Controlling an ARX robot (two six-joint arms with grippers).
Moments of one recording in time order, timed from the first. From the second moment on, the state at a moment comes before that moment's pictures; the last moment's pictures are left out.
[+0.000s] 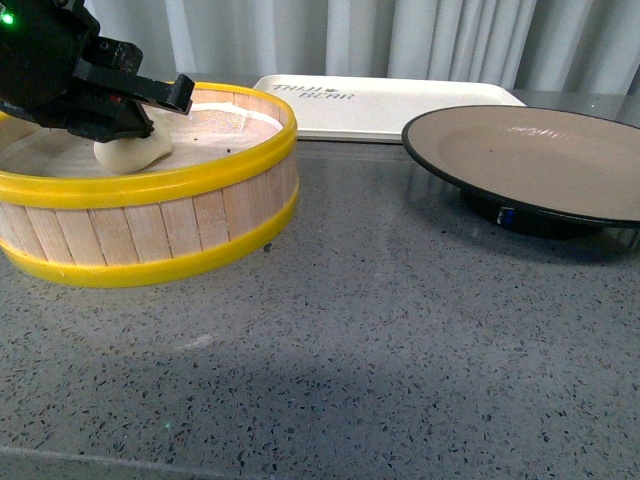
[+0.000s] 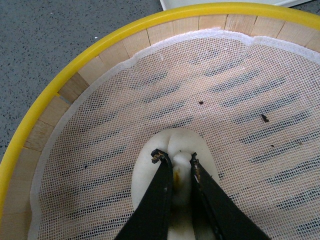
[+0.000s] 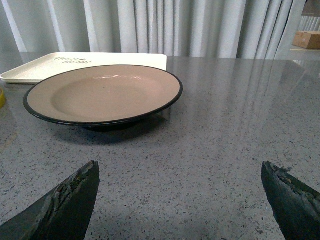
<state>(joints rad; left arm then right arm) -0.22 1.62 1.15 -0.11 -0.06 0.18 0.00 0.00 0.01 0.00 0.00 0.00</state>
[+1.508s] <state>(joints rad) -0.79 2.02 1.79 -0.27 -0.20 0.21 0.00 0.00 0.01 0.00 0.00 0.00</state>
